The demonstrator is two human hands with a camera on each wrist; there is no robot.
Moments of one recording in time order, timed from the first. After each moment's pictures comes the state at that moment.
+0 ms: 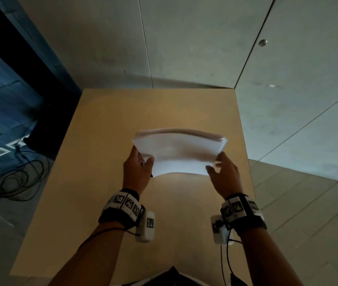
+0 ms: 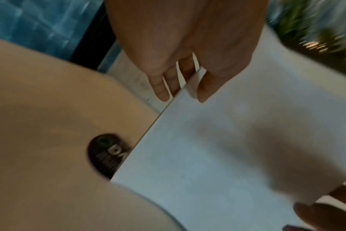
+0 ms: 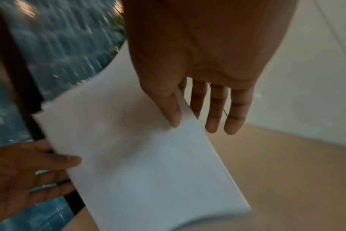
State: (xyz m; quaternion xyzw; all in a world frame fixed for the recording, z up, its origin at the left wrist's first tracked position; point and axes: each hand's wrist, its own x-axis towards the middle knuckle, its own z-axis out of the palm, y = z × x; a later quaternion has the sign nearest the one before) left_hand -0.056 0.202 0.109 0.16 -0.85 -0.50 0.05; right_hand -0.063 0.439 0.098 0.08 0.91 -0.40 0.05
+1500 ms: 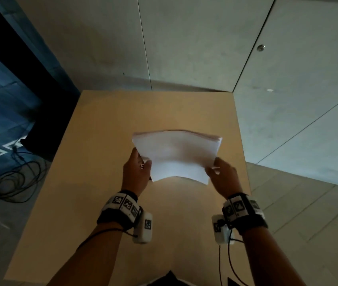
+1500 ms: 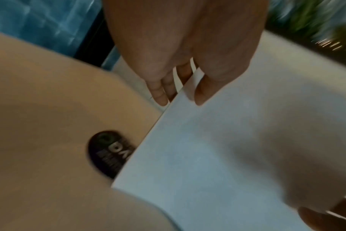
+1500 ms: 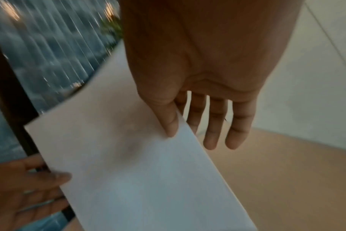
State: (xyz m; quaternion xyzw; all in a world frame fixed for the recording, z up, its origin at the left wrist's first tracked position) left_hand -0.065 0.198 0.094 0.16 -0.86 -0.49 0.02; right_hand -0.079 0.452 0.083 0.06 0.91 -0.40 0.09
